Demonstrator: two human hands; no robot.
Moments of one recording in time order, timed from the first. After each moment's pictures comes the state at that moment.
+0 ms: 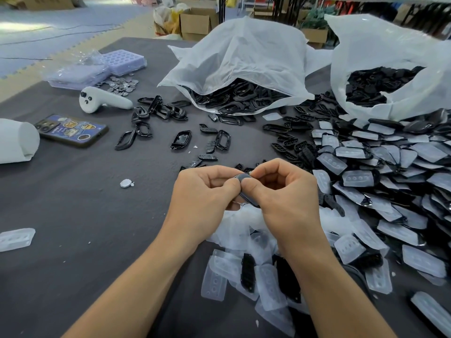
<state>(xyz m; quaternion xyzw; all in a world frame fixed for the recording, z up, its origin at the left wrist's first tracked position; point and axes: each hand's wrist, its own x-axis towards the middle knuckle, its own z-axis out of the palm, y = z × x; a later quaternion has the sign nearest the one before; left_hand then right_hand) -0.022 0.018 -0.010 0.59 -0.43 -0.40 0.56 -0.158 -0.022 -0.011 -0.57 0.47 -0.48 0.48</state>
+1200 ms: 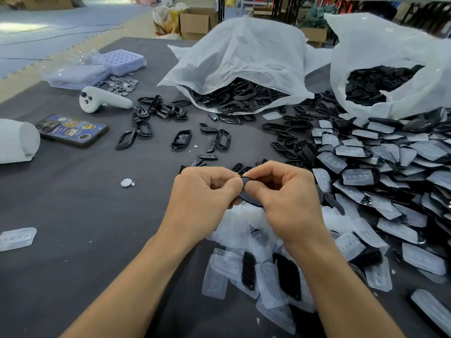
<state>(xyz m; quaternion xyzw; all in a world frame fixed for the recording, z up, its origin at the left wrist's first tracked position) -0.017 0.018 -0.011 0.62 -0.50 -0.33 0.50 -0.163 -0.022 -0.007 -0.60 0.44 -0.45 0.49</state>
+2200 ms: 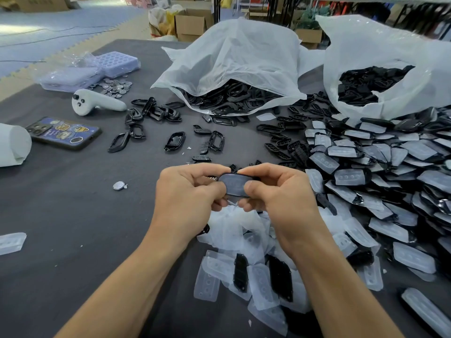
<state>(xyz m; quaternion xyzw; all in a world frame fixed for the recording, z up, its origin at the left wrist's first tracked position) -0.015 0.016 -0.011 0.60 -0.42 -0.35 0.58 -0.169 -0.026 -0.004 -0.52 0.41 -0.44 0.60</state>
